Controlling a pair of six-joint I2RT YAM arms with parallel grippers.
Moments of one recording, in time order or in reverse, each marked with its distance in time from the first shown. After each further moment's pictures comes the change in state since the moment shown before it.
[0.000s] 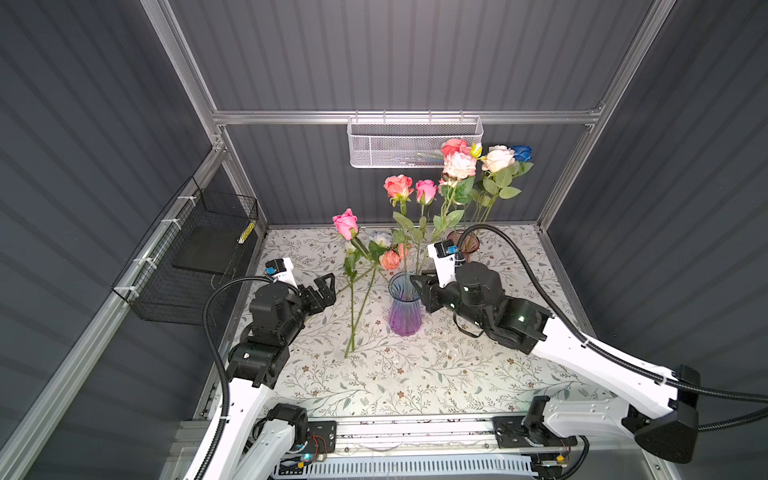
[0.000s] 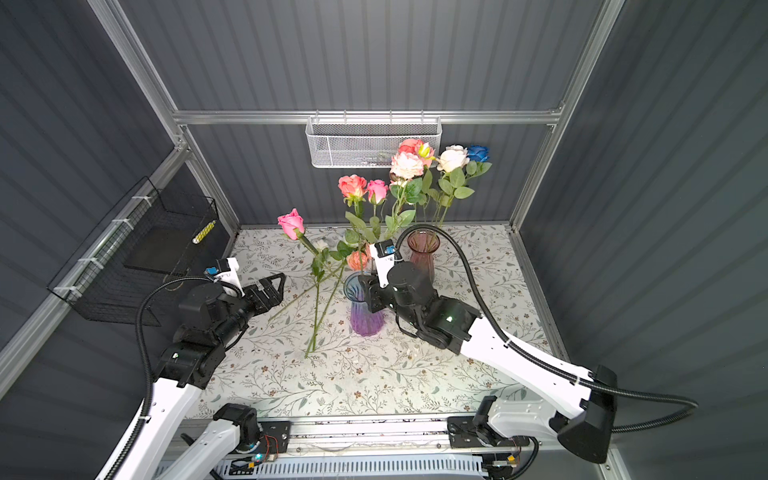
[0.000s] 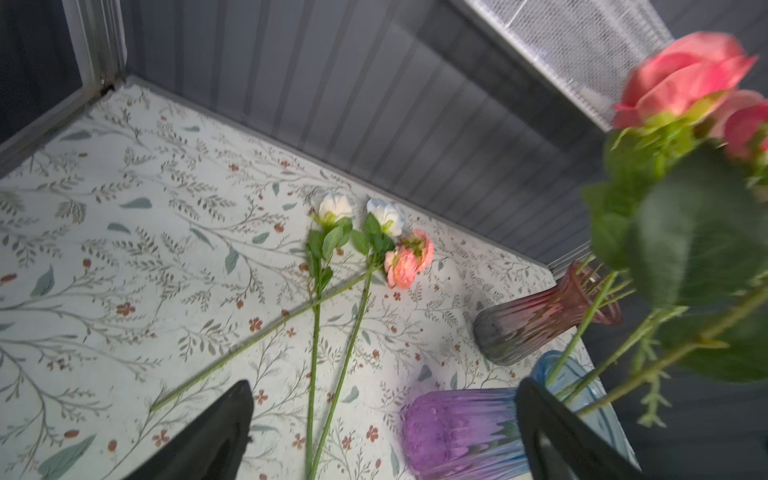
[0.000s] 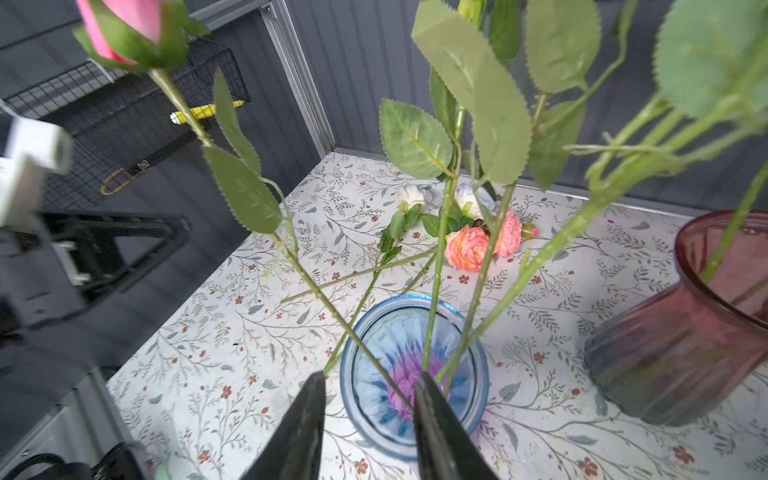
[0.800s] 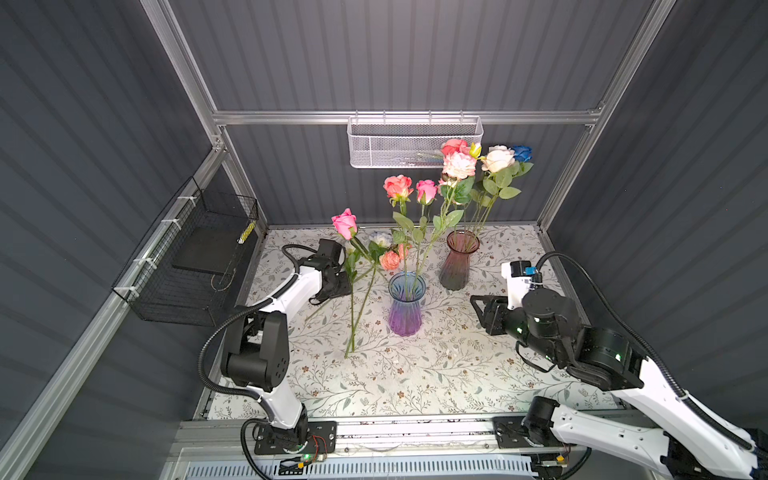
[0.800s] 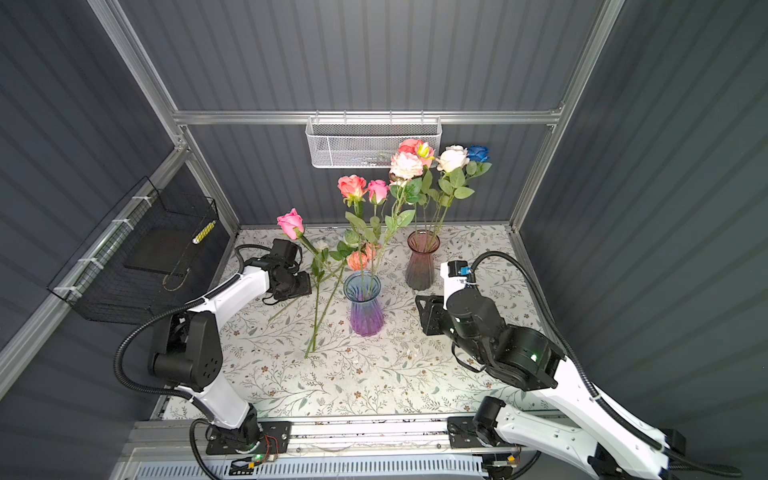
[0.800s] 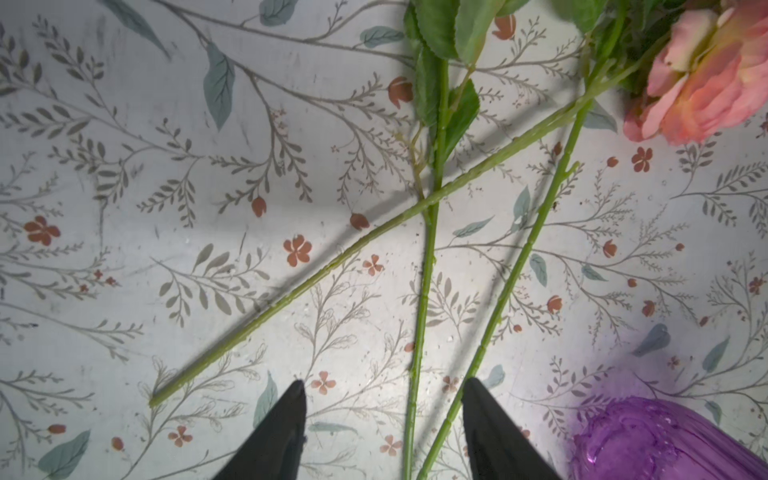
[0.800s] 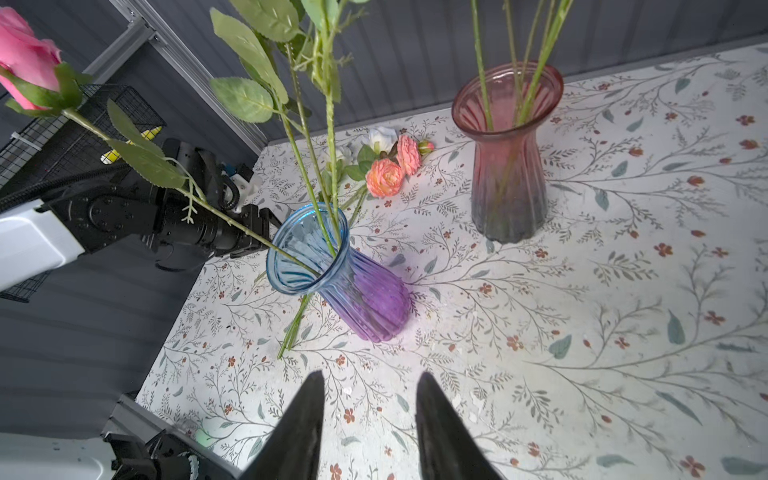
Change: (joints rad) left arm -0.021 0.987 0.518 -0.307 -0.069 0.172; right arm -0.031 -0.381 -0.050 -0.475 0.134 0.332
